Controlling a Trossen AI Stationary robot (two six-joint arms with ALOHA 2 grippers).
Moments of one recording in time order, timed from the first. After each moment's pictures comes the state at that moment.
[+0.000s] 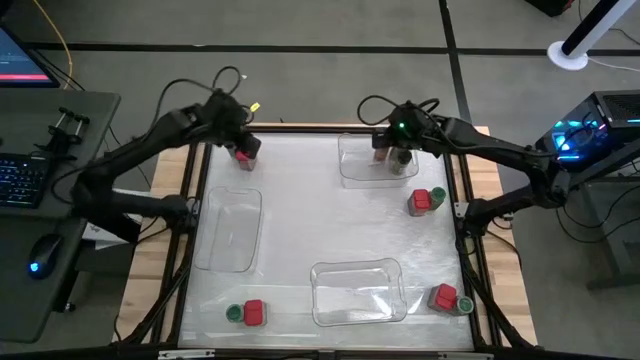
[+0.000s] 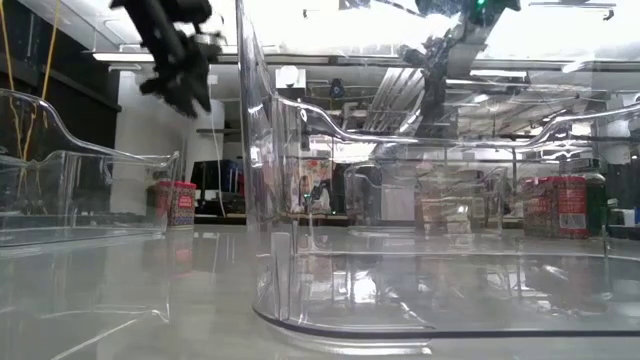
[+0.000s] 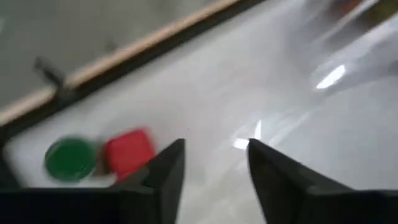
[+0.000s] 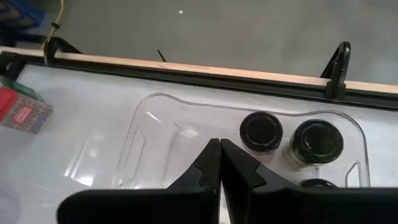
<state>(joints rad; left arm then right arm) 0.71 1.20 1.13 -0.90 -0.04 -0.27 -0.48 1.32 1.20 -0.74 0.36 0.77</state>
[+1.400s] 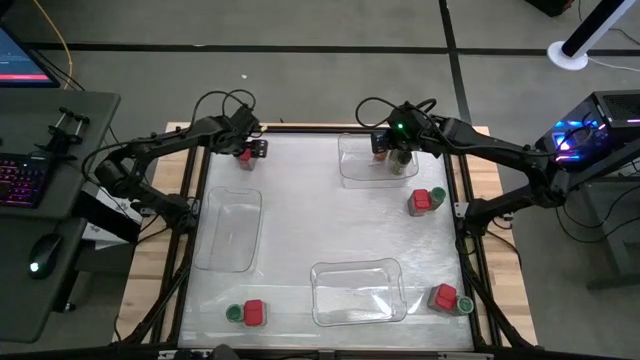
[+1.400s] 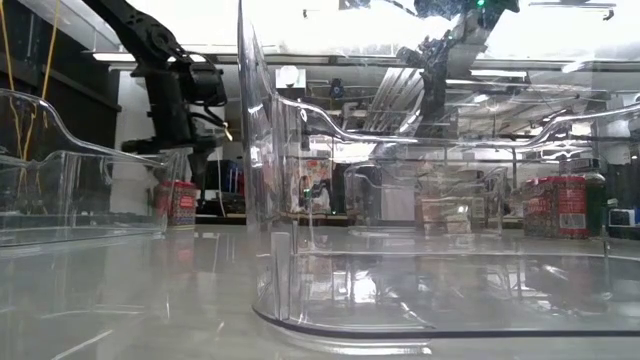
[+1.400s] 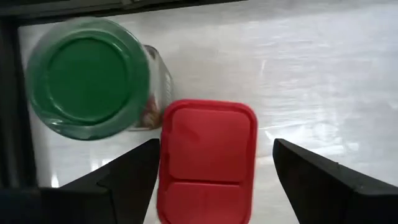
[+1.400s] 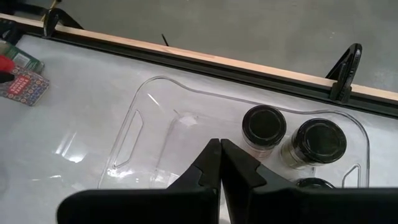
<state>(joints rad) 0.80 1.44 0.91 -0.69 -0.21 -0.59 -0.48 1.33 1.20 -0.76 0.32 0.68</state>
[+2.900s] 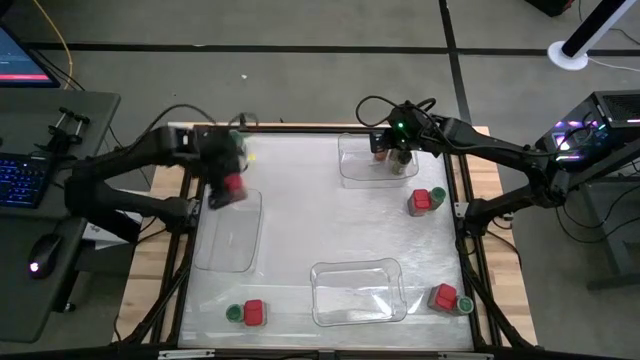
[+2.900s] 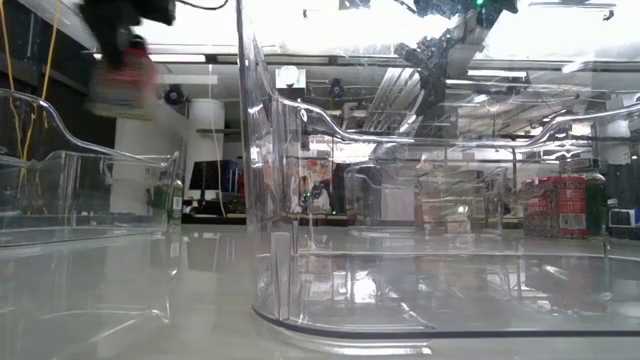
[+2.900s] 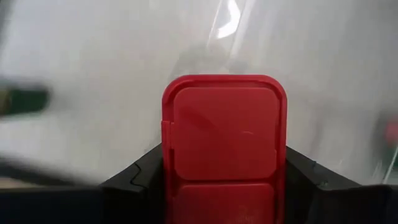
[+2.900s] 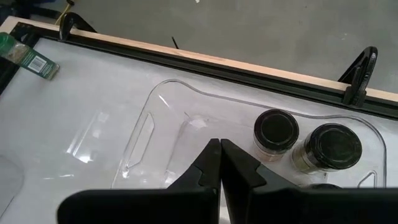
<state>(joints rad) 0.30 1.09 1.22 -1.44 0.02 0.00 -0.48 1.33 1.20 -0.73 0.29 0.67</state>
